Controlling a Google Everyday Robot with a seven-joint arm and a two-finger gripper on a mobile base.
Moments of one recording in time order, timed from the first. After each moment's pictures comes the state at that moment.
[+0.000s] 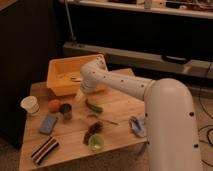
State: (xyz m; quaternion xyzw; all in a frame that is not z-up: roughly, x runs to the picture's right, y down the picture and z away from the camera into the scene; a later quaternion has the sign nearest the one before) arm -0.115 0.029 0.890 0.00 -0.28 -0.85 0.45
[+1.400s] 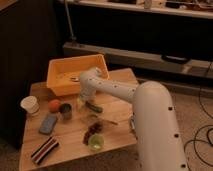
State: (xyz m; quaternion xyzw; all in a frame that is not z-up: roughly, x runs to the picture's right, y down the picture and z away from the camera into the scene) arm -0.134 0.090 0.936 -0.03 -0.34 -0.84 0.43
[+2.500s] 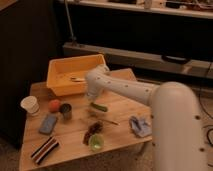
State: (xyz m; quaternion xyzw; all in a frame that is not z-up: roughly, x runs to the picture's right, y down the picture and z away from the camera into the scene) arm -0.070 0.069 0.877 -0.02 -0.30 -0.82 0.49
